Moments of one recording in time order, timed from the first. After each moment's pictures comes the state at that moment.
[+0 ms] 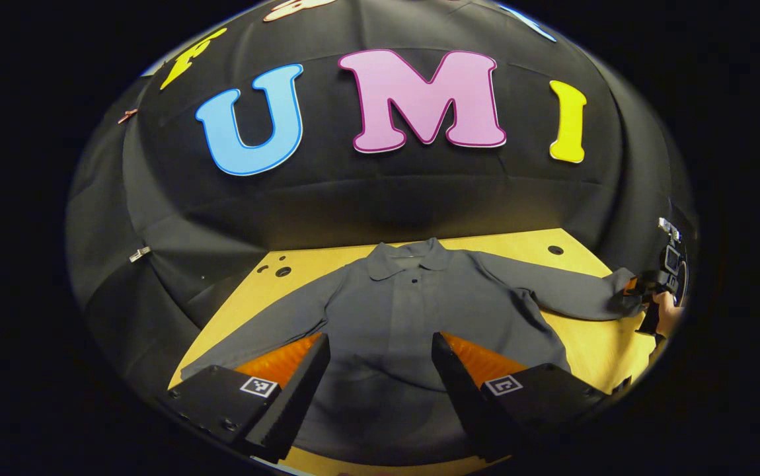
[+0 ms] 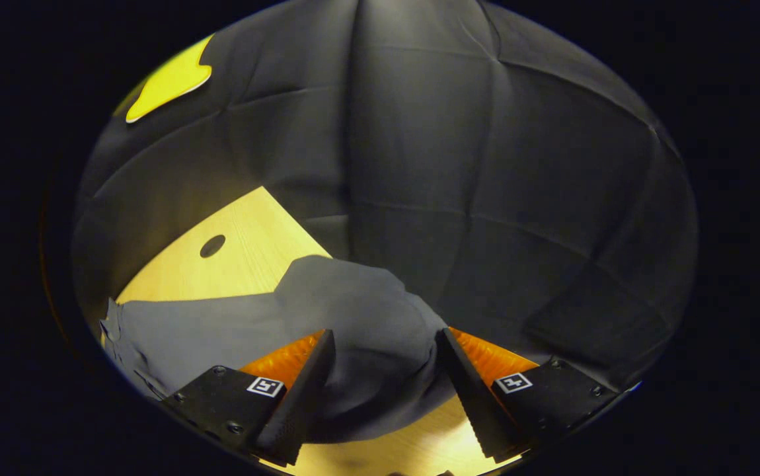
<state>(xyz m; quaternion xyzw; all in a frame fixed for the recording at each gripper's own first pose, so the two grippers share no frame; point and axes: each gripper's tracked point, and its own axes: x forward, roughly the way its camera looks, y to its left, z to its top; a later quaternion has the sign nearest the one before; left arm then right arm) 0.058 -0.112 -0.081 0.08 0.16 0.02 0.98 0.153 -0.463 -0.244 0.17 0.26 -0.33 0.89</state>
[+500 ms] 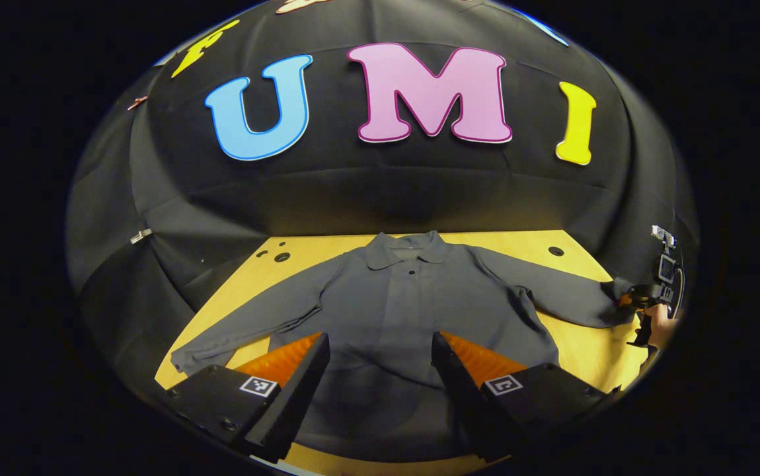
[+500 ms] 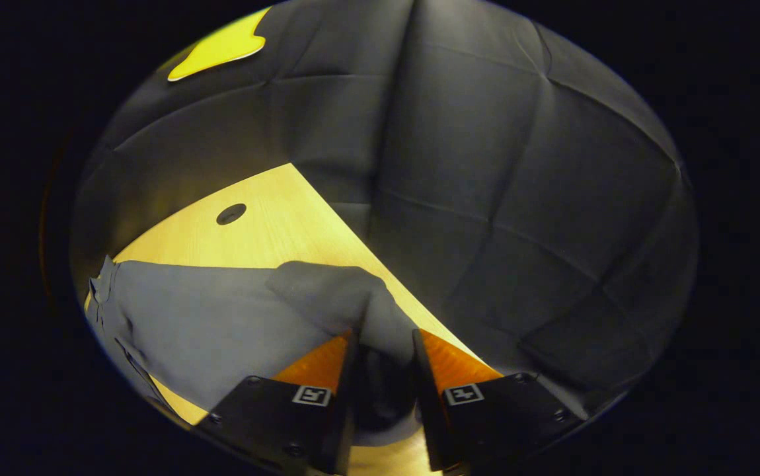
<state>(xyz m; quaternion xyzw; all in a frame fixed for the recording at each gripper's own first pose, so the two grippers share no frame) 0.050 -0.119 -0.092 0.05 0.17 0.04 0.98 0.162 -0.451 -0.220 0.12 0.28 -0.29 0.91</state>
